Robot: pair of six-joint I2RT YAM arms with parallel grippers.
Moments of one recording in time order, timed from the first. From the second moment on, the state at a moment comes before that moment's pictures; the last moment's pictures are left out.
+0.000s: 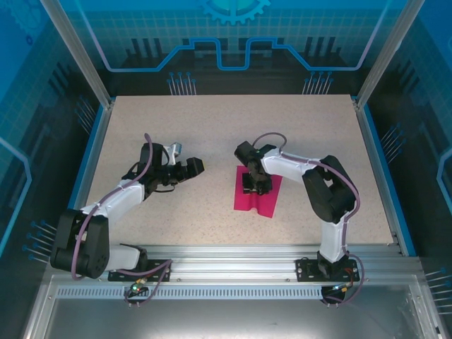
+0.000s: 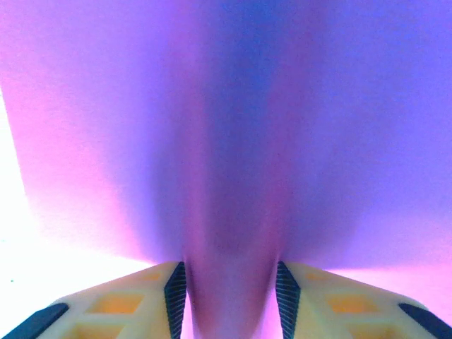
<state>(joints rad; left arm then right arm) -0.16 1.33 0.67 -0.08 0.60 -0.61 0.64 1.92 1.30 -0.87 0.00 0.68</state>
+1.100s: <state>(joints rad) -0.20 1.30 0.69 -0.10 0.60 -0.61 0.58 1.61 0.95 -0.45 -0.35 0.80</state>
